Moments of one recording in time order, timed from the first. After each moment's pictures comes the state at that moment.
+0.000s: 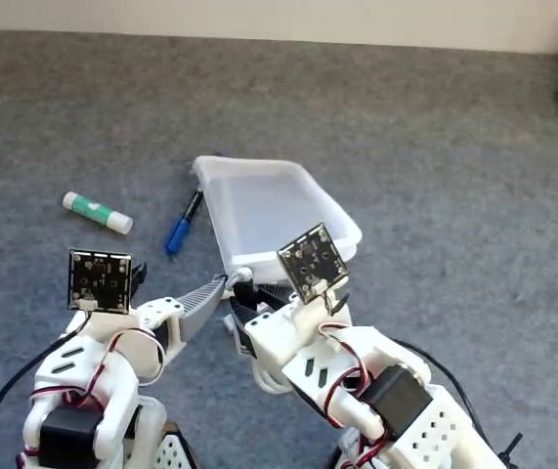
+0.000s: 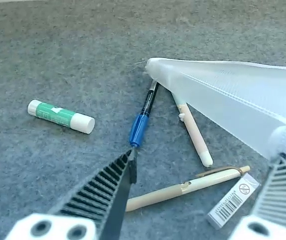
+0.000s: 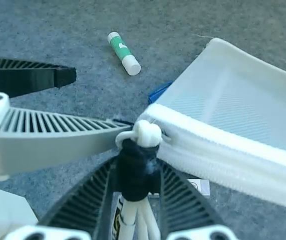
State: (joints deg) left arm 3.0 -104.1 70.7 73.9 7.6; right arm -46.9 -76.4 63.2 53.0 -8.7
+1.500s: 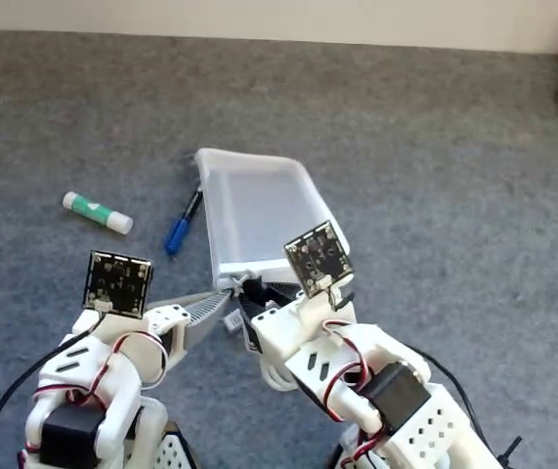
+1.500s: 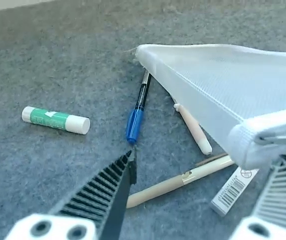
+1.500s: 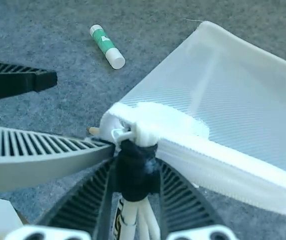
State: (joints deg) left arm 4.3 -104.1 71.2 75.5 2.7; right arm -43.7 -76.4 65.3 52.6 -8.7
